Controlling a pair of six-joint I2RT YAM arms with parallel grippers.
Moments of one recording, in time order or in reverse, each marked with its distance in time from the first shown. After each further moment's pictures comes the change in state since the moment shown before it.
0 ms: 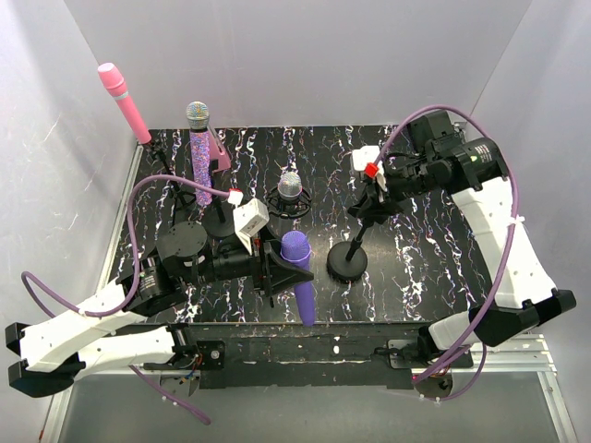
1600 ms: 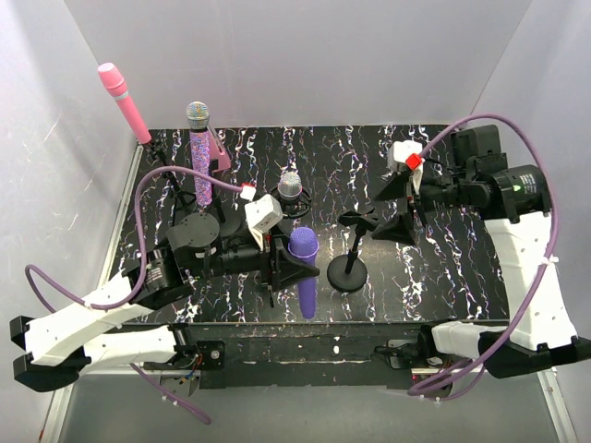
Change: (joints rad) left arm 0.000 0.069 0.071 -0.056 -0.005 0.064; right arm -0.151 -0.176 -0.075 0.040 -0.172 0.235
